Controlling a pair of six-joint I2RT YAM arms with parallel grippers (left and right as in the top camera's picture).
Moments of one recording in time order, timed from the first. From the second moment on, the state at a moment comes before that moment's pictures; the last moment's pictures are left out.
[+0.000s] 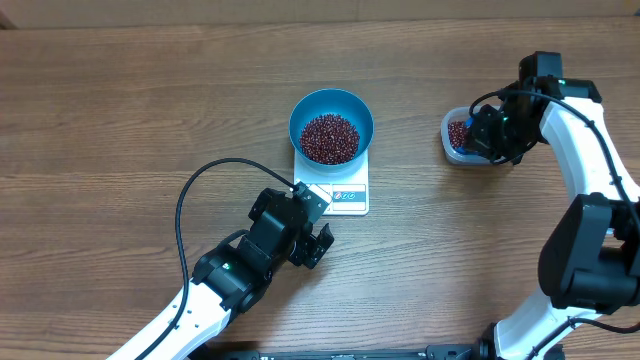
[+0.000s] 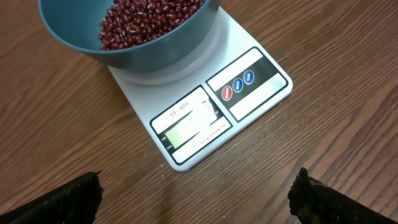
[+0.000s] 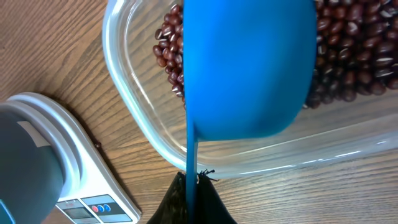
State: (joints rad) left arm -0.70 1.11 0.61 -0.28 -0.16 0.06; right arm -0.14 1.89 1.50 -1.05 -0.32 0.36
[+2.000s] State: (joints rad) left arm -0.70 1.11 0.61 -0.28 -0.16 0.06; right arm -0.27 1.78 1.51 -1.16 -0.59 0.14
